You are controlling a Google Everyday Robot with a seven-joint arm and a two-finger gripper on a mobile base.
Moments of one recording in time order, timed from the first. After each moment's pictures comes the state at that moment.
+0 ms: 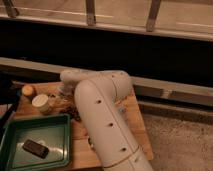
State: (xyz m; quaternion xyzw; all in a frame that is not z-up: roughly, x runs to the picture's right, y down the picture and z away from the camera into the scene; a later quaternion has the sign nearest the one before) arm -0.302 0.052 0.968 -0.31 -0.24 0.16 0.90
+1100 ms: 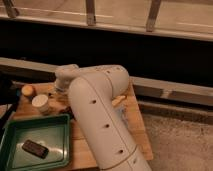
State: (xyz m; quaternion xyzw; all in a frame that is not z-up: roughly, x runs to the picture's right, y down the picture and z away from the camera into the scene) arm -0.310 0.013 0.944 -0.27 -0.23 0.13 0.93
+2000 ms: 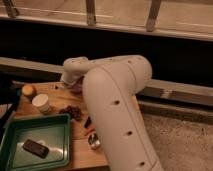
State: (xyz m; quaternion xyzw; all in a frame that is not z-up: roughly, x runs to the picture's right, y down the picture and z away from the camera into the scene) arm -0.231 -0.018 0.884 -0.25 -0.23 0.20 0.92
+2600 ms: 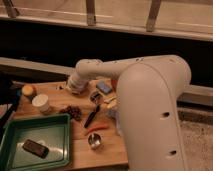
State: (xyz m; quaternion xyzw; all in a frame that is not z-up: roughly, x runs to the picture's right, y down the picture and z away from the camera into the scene) arm -0.203 -0.004 0.811 -0.26 -0.27 0.24 0.90
